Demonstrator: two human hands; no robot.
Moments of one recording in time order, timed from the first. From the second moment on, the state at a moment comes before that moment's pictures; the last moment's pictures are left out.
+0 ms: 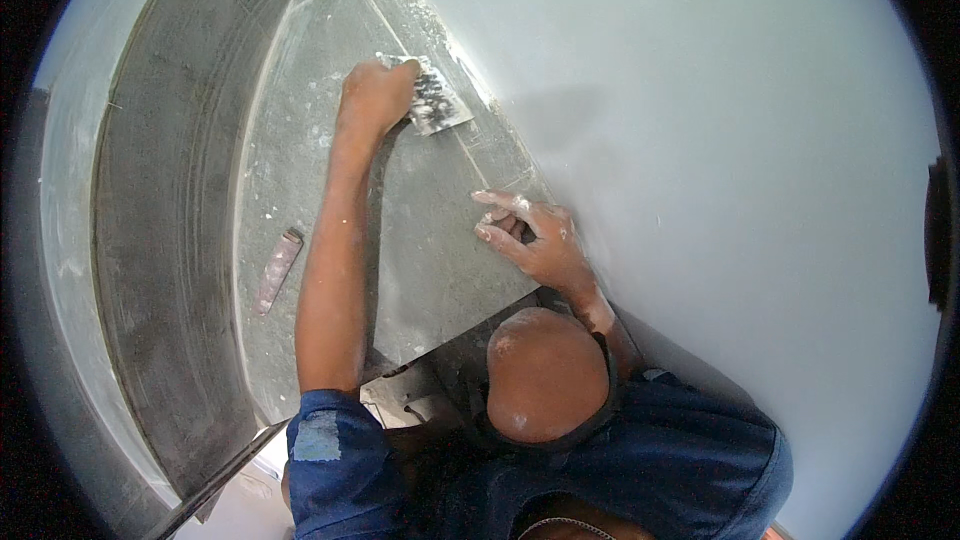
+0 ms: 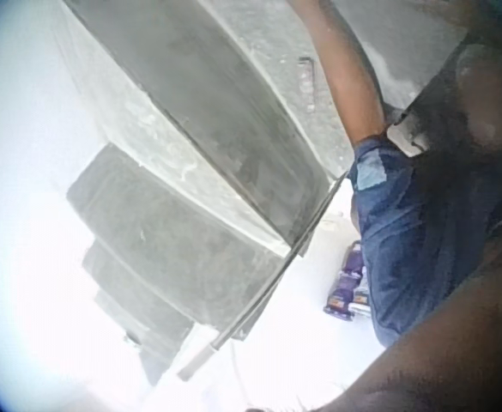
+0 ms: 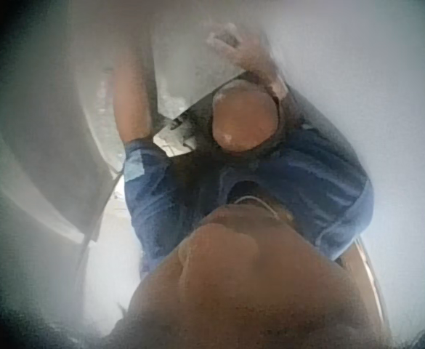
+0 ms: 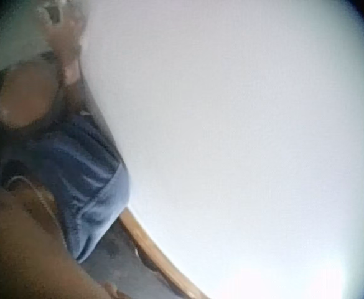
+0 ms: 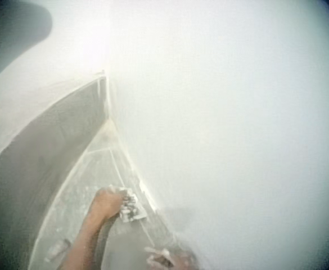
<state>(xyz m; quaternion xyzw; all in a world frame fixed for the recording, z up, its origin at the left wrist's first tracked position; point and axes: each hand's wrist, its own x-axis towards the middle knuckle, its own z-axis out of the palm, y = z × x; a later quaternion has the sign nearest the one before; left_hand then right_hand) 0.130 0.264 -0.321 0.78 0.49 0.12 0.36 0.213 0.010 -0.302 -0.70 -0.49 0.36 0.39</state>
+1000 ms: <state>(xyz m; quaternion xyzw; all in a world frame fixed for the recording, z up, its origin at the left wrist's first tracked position) 0.159 0.267 -0.288 0.82 0.49 0.06 0.30 0.212 0.011 -0.298 -0.69 -0.50 0.34 0.40</state>
